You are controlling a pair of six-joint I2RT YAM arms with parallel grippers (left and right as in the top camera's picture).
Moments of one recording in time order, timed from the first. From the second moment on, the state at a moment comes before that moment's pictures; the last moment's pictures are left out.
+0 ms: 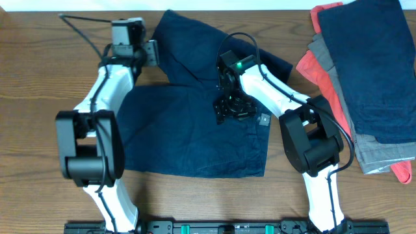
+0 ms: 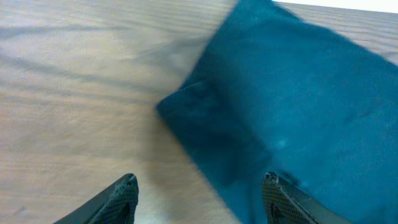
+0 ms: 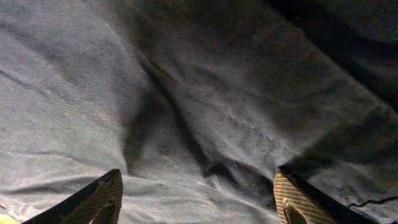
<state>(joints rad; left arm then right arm) -0.02 2.00 1.42 -0.20 0.04 -0.11 0.52 2.25 1.71 -1.10 -0.25 0.26</state>
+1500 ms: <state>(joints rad) -0.08 2.19 1.67 -0.72 -0.15 -0.26 0.36 2.14 1.67 -0.97 -0.26 0.26</state>
